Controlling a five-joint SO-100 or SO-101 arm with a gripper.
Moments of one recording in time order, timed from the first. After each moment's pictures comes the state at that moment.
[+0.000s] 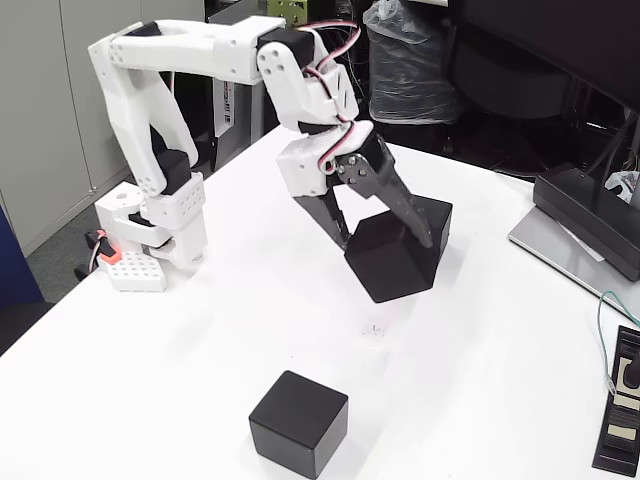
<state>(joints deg) -3.0 116.5 113.6 64.6 -10.4</state>
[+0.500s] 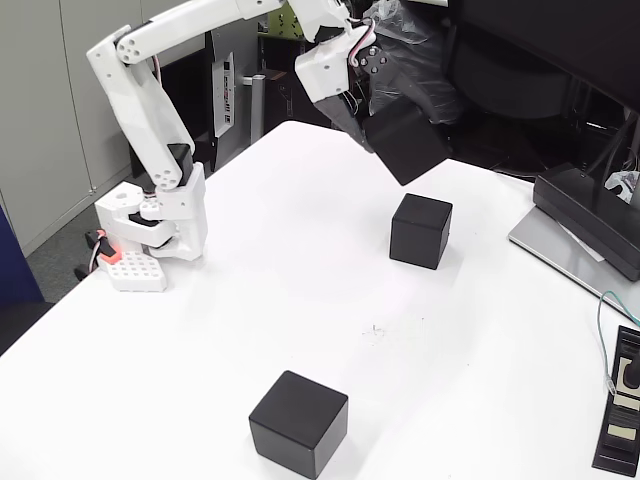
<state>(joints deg) -25.6 117.1 94.6 81.7 -10.4</state>
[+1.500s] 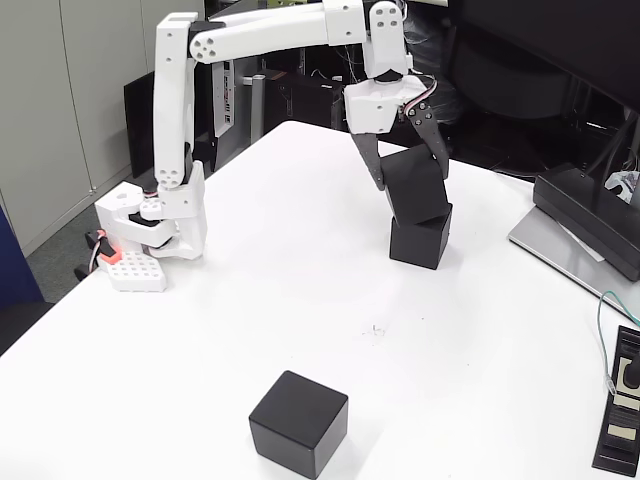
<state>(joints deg) -28.6 88.6 79.4 87.5 -8.9</state>
